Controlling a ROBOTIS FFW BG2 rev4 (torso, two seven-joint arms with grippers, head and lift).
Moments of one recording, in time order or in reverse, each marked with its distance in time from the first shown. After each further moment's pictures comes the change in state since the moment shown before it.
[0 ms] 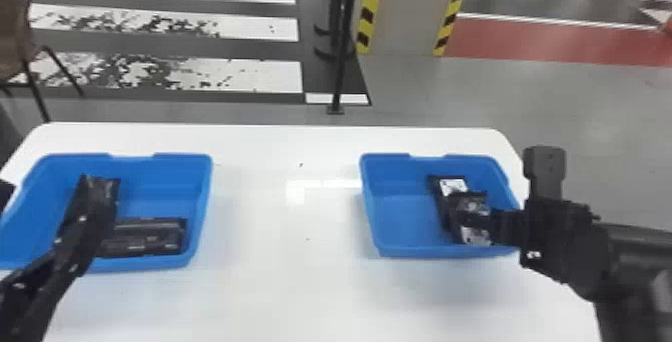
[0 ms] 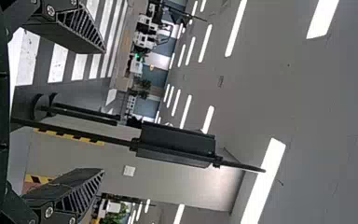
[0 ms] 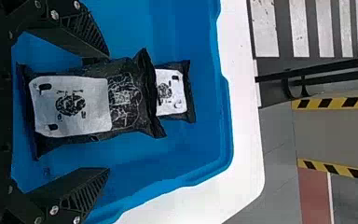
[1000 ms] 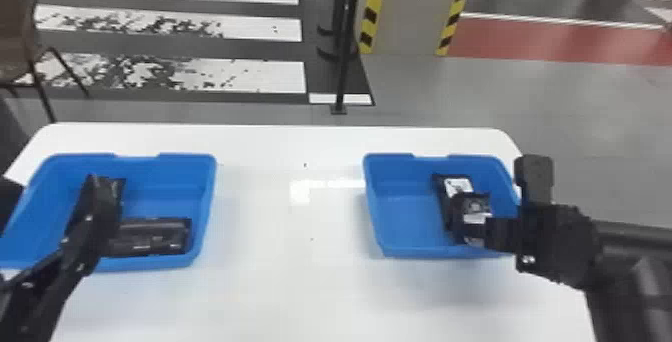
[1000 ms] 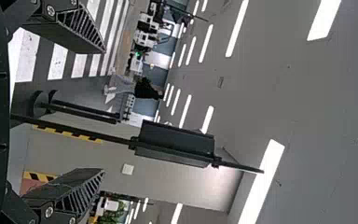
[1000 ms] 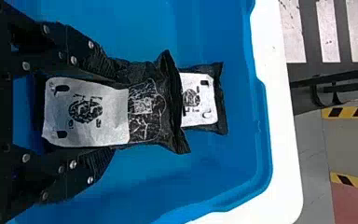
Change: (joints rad) left arm -0.001 0.002 -0.006 0.003 0.014 -0.003 -0.002; right arm -0.053 -0.014 0.019 0.134 0.018 0.017 0.067
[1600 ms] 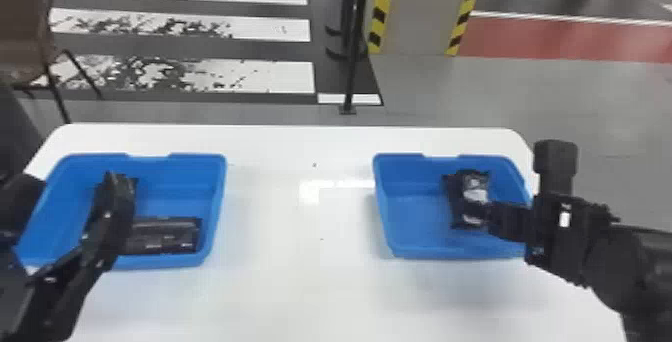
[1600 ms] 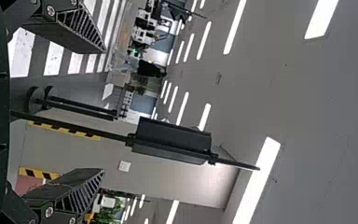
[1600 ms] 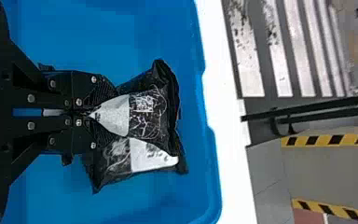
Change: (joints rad) left arm -0.006 0.006 -0.017 0.004 0.002 -0.018 0.000; right arm 0.076 -0.001 -0.012 -0.162 -0.148 -0.079 0.017
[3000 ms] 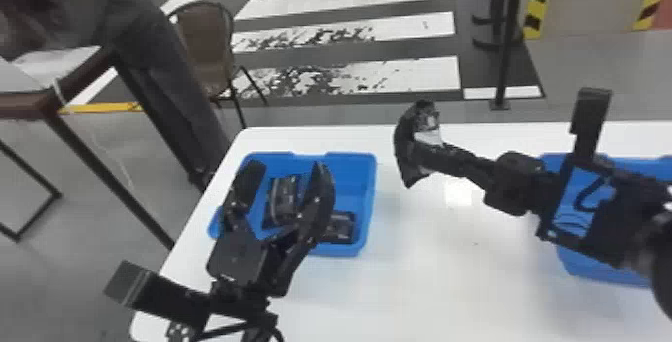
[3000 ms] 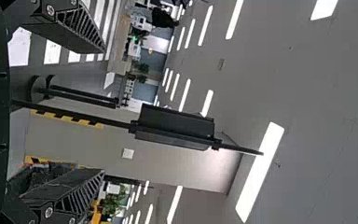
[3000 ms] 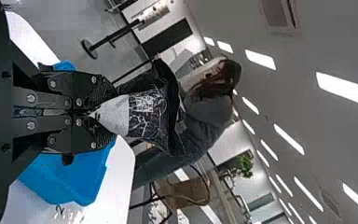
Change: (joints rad) left arm -0.044 0.012 -0.050 0.010 -0.048 0.026 -0.008; right arm -0.185 -0.055 0.563 0.251 -0.402 -0.635 0.487
